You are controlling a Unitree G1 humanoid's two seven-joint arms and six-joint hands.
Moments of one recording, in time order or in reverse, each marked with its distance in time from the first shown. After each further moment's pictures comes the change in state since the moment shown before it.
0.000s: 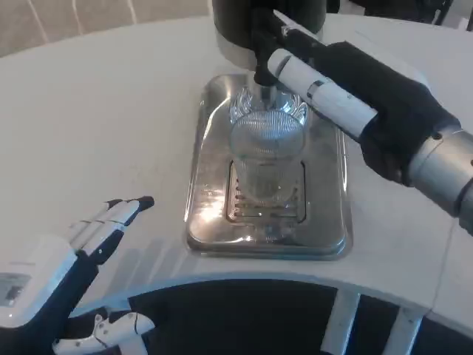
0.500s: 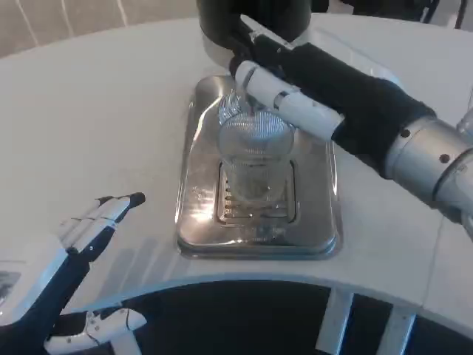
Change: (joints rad) left arm 0.006 0.000 0.029 -0.001 -0.012 0.001 -0.015; right arm -0.081 -0.130 0.196 0.008 -0.083 -0.040 0.001
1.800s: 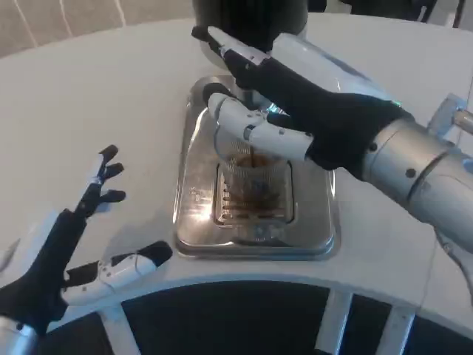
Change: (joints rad) left arm -0.151 -0.179 -0.031 0.016 -0.271 0.201 -0.158; right arm -0.022 -0.027 0.151 0.035 -0.300 -0.158 0.095
